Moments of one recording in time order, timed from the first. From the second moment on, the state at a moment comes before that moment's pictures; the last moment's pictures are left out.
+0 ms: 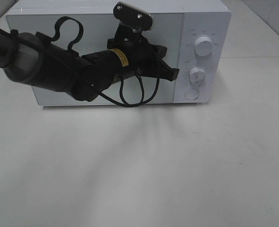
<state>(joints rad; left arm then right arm) -0.70 2.13 -1.27 0.04 -0.55 0.02 0.09 0.00 -0.51 -0.04 1.04 0.02</state>
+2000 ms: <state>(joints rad) -0.29 1.35 -0.80 -0.08 0.37 0.04 0.09 0.00 -0.51 -0.04 1.04 0.02</state>
